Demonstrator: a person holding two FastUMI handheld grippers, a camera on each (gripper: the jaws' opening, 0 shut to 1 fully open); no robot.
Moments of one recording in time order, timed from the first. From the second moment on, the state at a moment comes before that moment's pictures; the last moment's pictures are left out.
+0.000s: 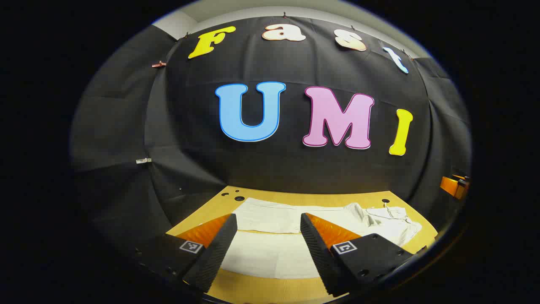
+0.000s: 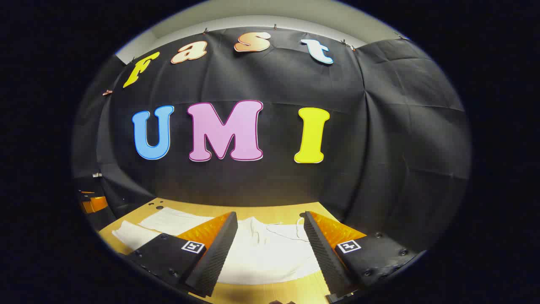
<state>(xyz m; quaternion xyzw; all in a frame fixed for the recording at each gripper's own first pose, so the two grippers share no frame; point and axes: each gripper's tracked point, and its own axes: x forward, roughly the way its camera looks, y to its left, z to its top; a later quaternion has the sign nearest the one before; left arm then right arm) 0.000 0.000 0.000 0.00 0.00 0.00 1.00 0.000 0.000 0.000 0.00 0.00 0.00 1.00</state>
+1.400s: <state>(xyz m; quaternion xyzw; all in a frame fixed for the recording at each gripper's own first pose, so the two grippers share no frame) 0.011 -0.012 -0.031 0.03 0.03 0.04 1.00 0.059 -0.087 -0.094 -0.22 0.11 0.07 0.97</state>
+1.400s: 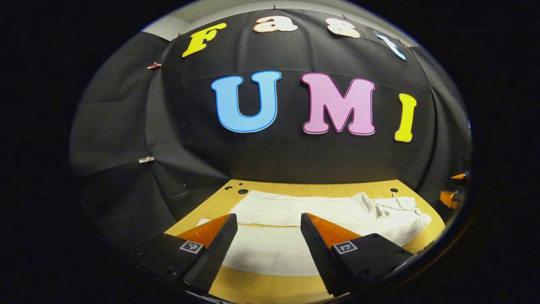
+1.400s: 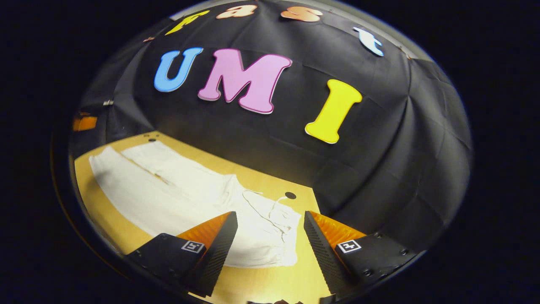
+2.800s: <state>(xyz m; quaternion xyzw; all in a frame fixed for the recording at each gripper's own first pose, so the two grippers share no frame) -0.046 0.039 -0.087 0.03 0.12 0.17 0.98 0.114 -0.184 -0.287 -0.58 0.25 0.24 0.74</state>
